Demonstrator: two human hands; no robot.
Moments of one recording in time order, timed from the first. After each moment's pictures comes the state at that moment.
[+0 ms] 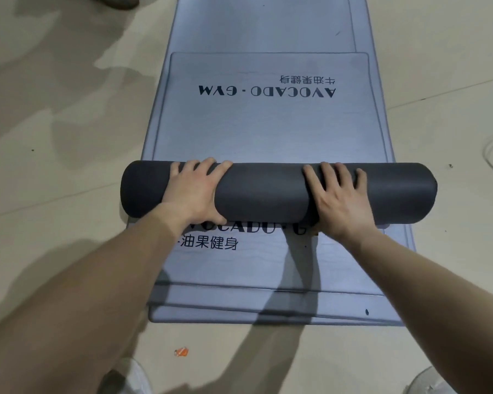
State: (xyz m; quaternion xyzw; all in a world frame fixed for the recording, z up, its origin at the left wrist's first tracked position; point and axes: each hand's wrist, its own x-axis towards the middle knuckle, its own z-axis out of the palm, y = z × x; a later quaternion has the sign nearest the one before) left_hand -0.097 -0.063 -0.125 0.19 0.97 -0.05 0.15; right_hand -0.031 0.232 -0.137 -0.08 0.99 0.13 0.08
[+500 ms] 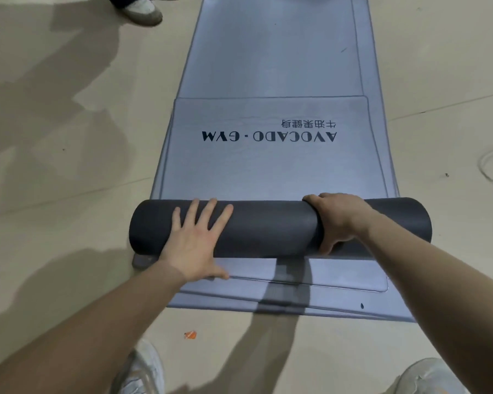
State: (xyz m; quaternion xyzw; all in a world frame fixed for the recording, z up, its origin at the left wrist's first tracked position) left_hand 0.014 -0.084 -0.100 0.18 0.96 -0.07 0.22; right_hand -0.031 0.225 -0.080 -0.13 0.93 0.03 0.33
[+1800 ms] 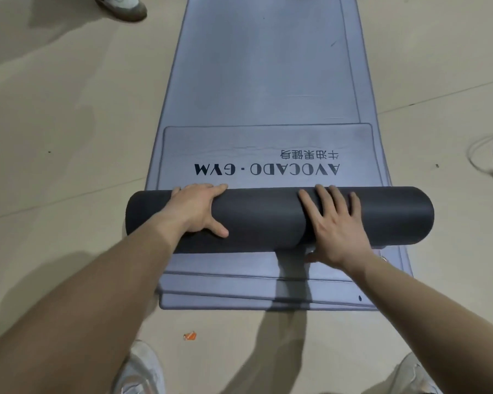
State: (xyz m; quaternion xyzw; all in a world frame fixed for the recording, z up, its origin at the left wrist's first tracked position) left_hand -0.059 -0.073 -0.077 0.13 0.94 0.04 0.31; right_hand 0.034 0.214 -0.110 -0.07 0.98 0.07 0.15
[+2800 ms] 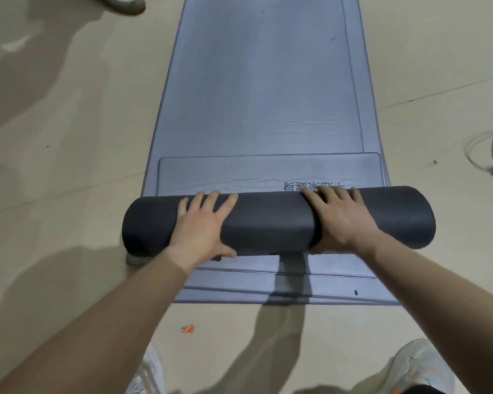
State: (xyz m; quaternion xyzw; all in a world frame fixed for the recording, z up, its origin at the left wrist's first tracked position) left_hand 0.004 -0.060 -0.092 0.18 0.96 -0.02 0.22; right_hand 0.014 0.233 -0.096 -0.10 0.97 0.06 0.21
